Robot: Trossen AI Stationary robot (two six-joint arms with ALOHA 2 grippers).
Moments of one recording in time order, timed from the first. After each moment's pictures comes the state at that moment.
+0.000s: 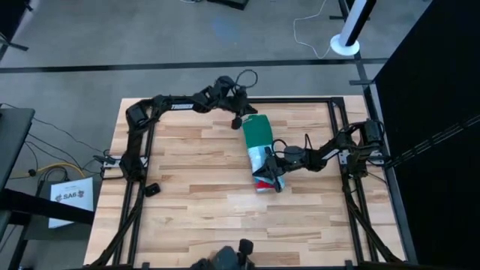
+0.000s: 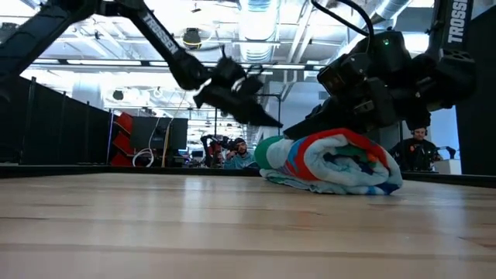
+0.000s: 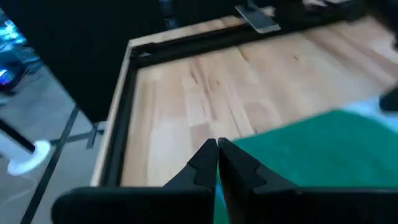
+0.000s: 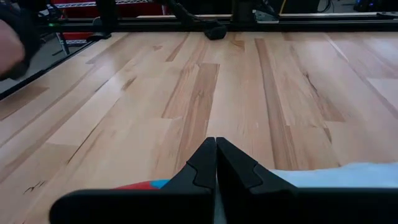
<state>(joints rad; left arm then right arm) 0.62 2.05 1.37 0.20 0.61 0.53 -0.04 1.81 0.42 1.08 -0.21 -0.03</state>
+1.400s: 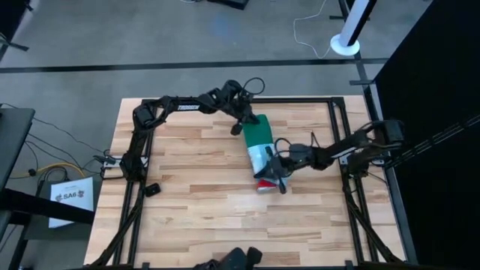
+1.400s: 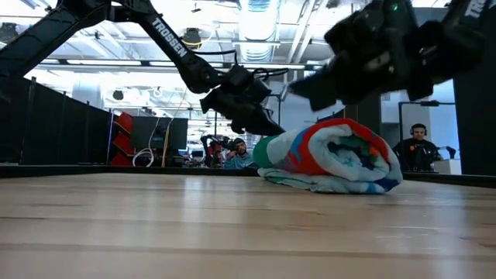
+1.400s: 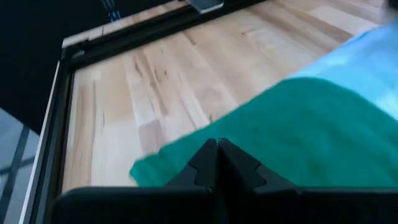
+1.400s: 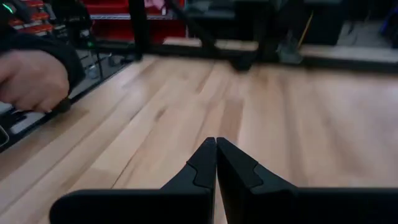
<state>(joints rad) 0.58 2.13 1.46 0.03 0.71 0.71 0.00 1.60 0.47 0.91 -0.25 -0.07</state>
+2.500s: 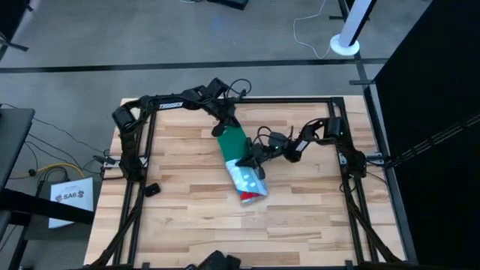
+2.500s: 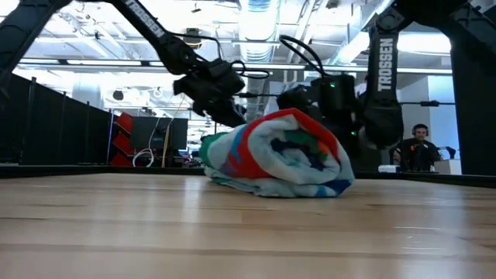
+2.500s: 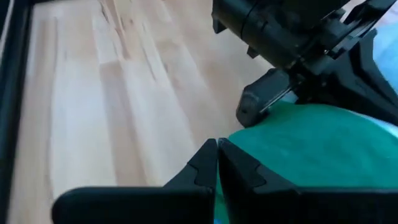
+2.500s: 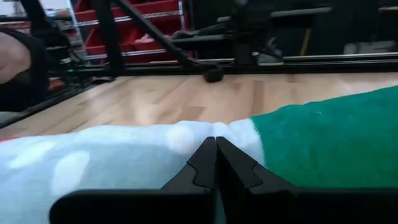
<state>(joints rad) 0.65 1.91 1.32 -0.31 0.73 0.77 -0.23 2.24 0.72 1.39 -0.56 0.02</state>
